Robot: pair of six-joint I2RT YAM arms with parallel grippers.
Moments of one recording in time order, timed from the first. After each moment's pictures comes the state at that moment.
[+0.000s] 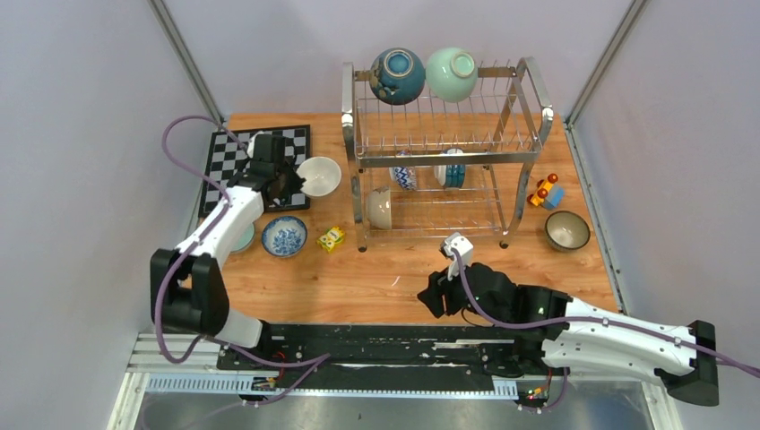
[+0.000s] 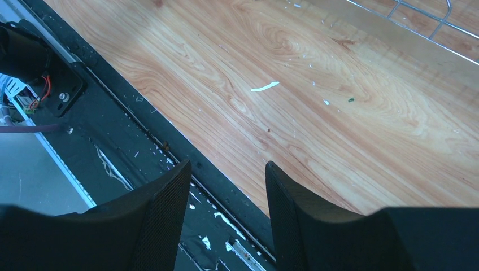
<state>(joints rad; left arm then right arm) -0.16 1.41 1.09 -0.43 -0.16 -0.75 1.22 0.66 0.54 -0.39 0.29 0.48</state>
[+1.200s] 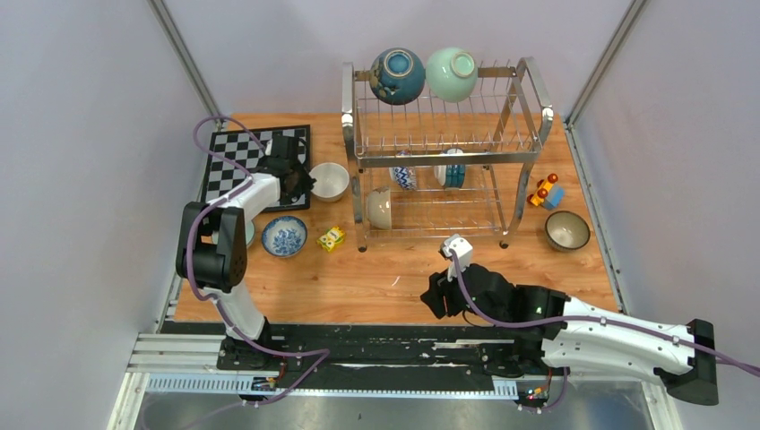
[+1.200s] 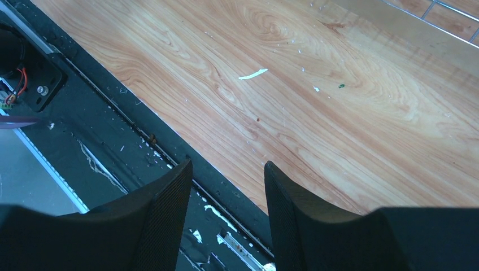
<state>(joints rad) -0.15 1.76 1.16 -0.23 -0.09 -0.72 1.22 0.67 0.53 -0.44 0.31 0.49</state>
